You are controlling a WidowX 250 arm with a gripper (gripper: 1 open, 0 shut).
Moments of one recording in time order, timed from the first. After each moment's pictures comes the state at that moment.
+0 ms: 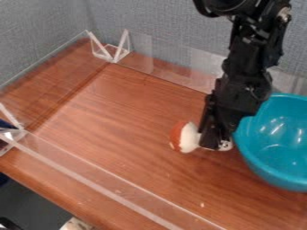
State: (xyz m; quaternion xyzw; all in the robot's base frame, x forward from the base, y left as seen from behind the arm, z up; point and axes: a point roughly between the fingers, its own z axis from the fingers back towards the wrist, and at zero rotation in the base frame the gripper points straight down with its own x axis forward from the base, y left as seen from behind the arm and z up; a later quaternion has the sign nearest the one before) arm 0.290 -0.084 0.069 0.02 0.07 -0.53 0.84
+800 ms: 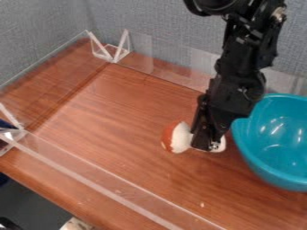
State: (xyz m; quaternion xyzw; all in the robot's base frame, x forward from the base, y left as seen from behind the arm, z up) arm 0.281 -0.077 0.074 0.03 0.08 -0.54 0.84
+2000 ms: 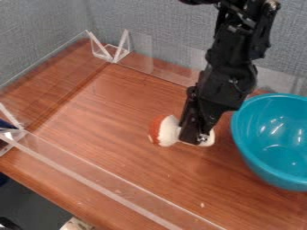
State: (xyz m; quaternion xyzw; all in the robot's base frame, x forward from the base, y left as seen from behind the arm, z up) arm 0.272 -0.066 0.087 0.04 0.10 -0.54 0.84
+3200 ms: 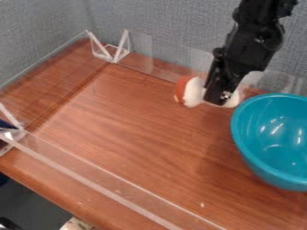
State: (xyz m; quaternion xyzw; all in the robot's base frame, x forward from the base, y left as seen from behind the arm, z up) arm 0.320 -0.076 0.115 0.07 0.06 -0.58 0.81
